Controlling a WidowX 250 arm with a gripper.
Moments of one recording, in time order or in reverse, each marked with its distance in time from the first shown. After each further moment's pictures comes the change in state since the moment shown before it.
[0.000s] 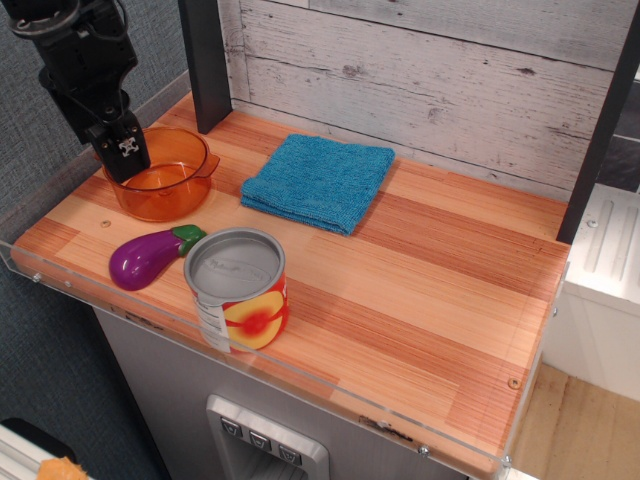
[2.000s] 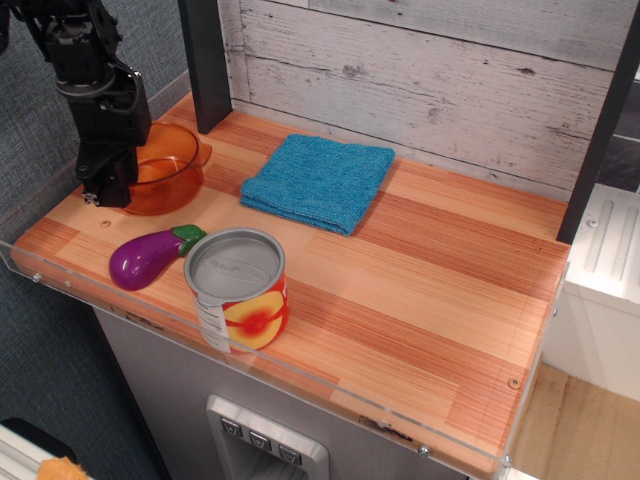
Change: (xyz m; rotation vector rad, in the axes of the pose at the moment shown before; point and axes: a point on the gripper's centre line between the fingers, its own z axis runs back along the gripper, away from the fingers) arm -0.005 0.038 -0.081 -0.062 0.150 -0.691
